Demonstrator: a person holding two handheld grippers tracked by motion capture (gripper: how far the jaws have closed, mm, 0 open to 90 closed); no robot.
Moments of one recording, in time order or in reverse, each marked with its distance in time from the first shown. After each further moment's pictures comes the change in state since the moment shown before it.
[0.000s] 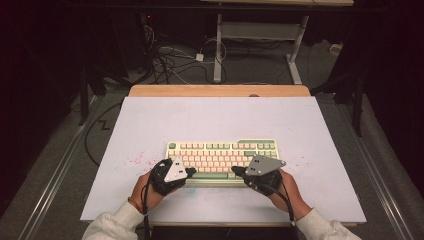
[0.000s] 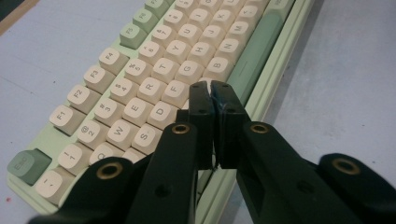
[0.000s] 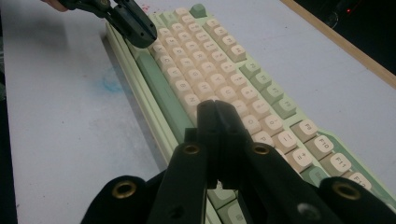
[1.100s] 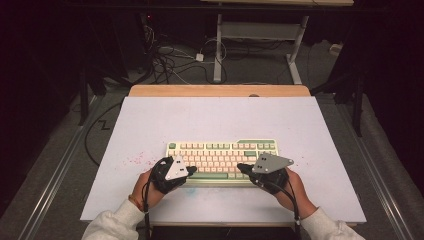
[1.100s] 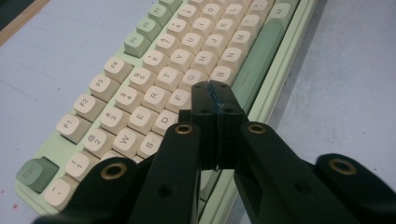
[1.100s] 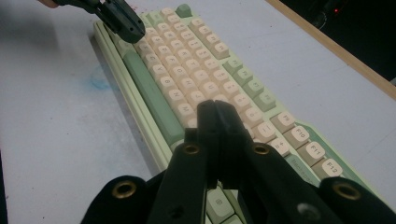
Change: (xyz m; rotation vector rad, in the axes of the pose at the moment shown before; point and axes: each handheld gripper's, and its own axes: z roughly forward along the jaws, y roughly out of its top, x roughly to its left) left arm 0.003 0.005 -0.005 -0.016 0.003 0.005; right arm -0.009 -0.004 -0.011 -0.005 -0.030 0.013
